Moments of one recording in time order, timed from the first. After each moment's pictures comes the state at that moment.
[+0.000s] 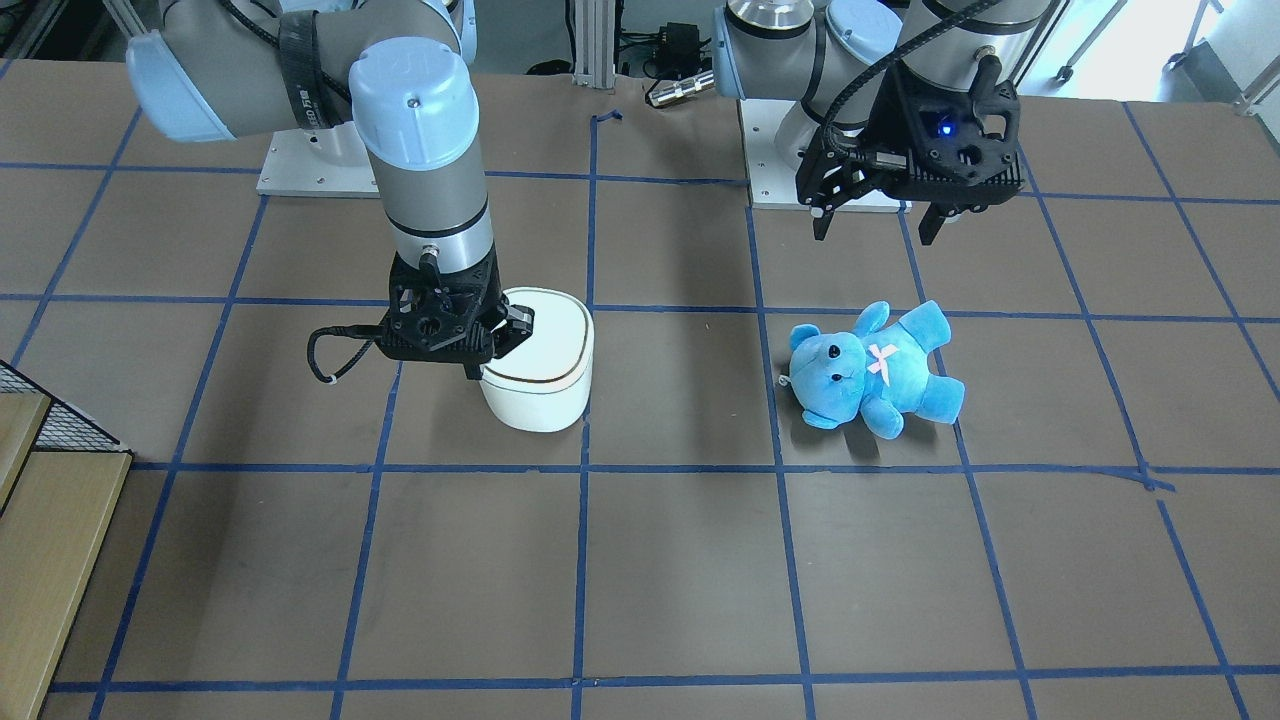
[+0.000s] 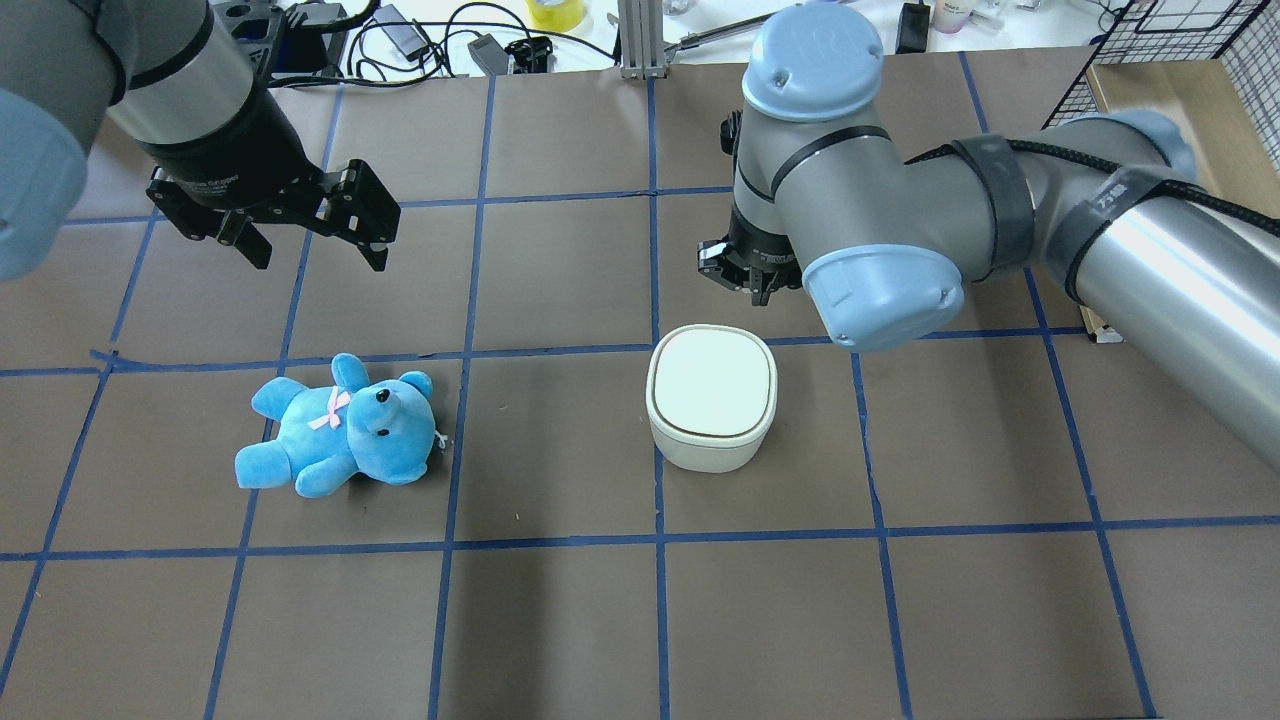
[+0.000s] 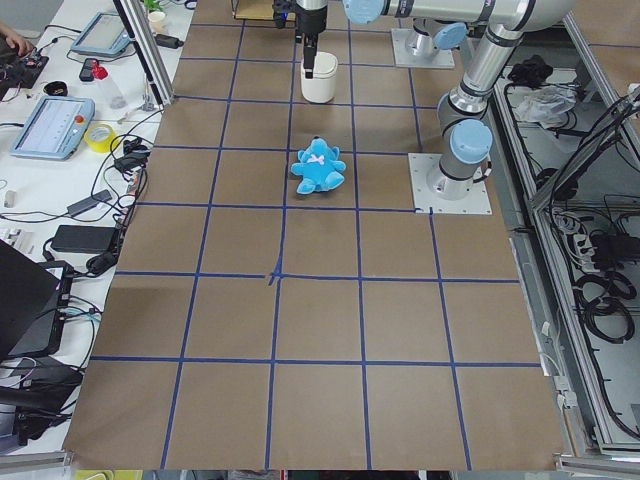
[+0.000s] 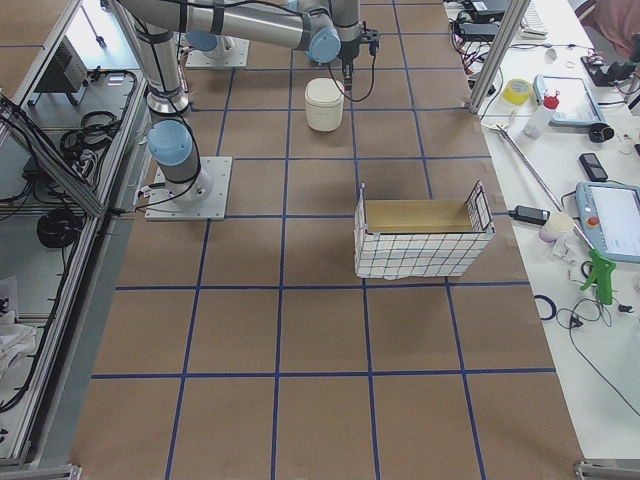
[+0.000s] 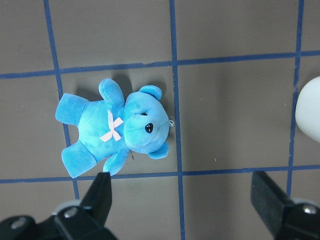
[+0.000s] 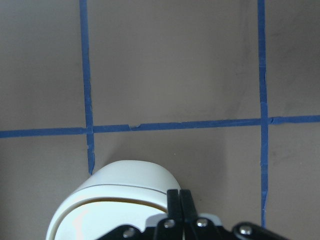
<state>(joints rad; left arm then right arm) -1.58 -1.51 -1.59 -1.58 1.60 0.04 1.83 -1.39 1.77 -2.02 -1.60 0.29</state>
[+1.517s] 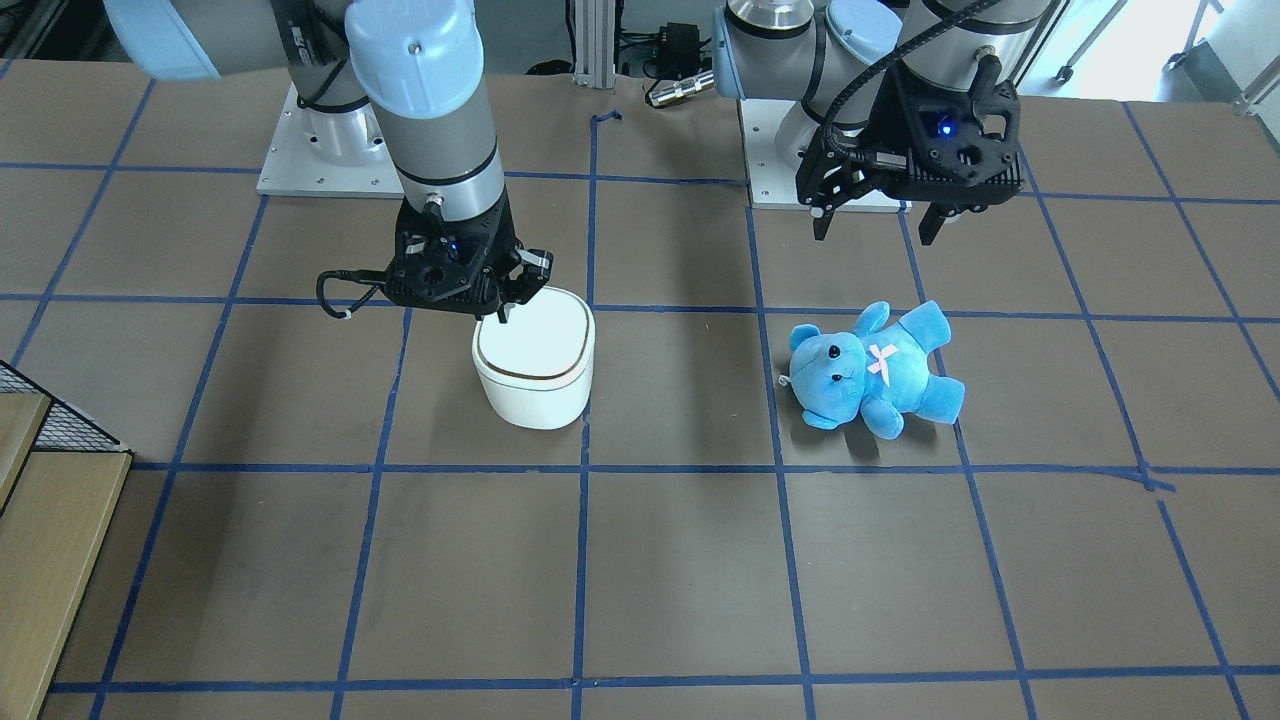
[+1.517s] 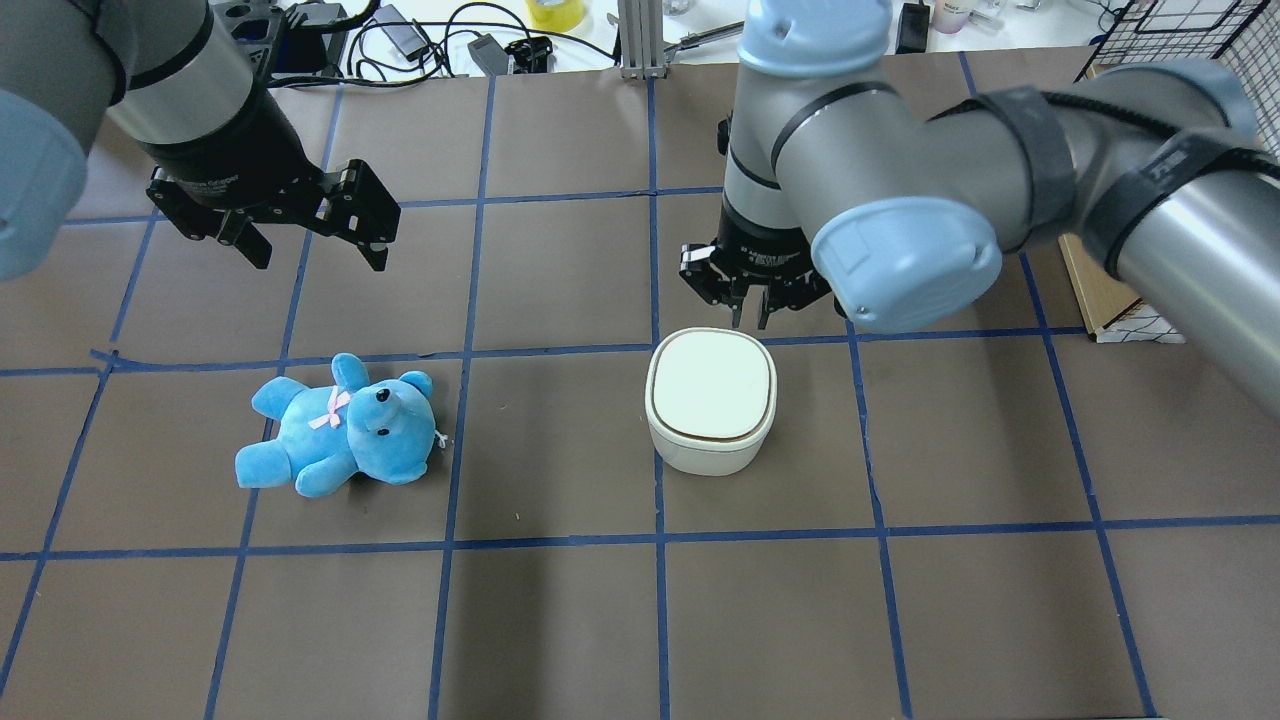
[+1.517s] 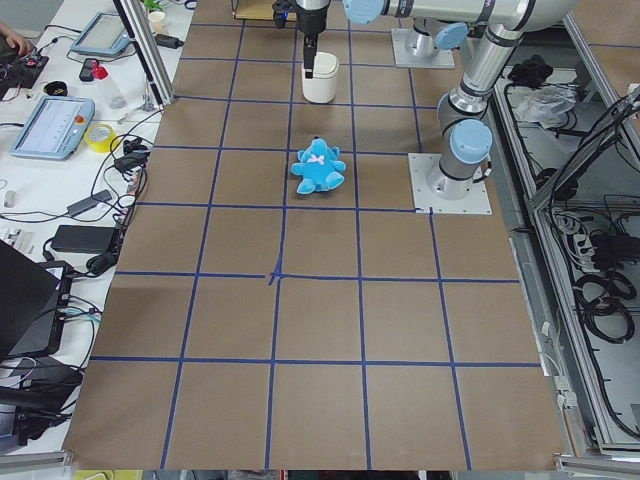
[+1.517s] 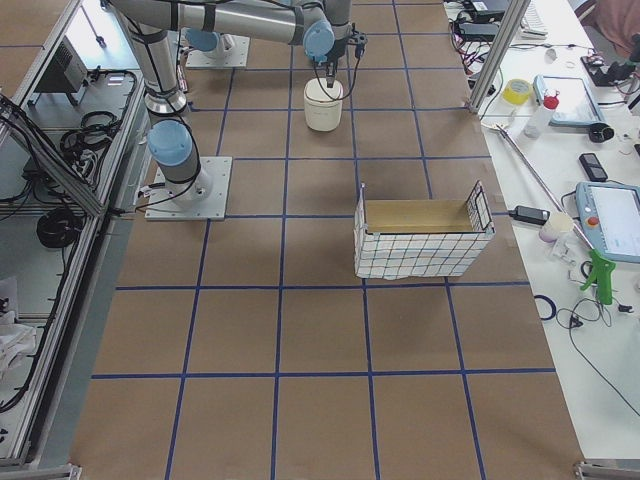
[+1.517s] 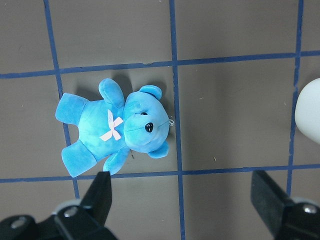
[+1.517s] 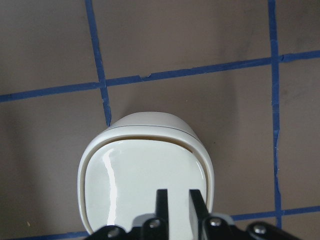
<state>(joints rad) -1.58 -1.51 -1.59 -1.58 1.60 0.04 1.84 -1.45 1.64 -1.77 -1.54 0.38</state>
